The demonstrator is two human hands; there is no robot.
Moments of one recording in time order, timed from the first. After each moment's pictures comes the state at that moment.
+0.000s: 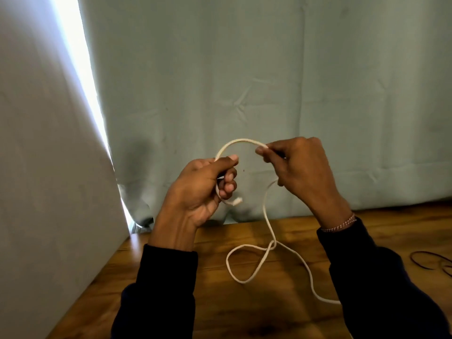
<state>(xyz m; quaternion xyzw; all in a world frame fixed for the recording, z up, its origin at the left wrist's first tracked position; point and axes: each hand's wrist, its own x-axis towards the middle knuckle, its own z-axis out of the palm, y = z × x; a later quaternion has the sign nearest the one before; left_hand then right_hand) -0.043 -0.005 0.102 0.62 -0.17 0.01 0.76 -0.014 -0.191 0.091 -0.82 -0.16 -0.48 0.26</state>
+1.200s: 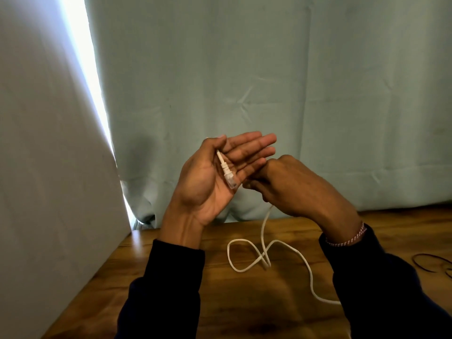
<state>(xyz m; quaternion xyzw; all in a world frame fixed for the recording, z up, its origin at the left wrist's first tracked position) -0.044 -0.011 0.099 0.46 -0.36 -0.08 0.81 -0.046 -0.168 0.093 -0.93 -0.23 -0.27 0.11</state>
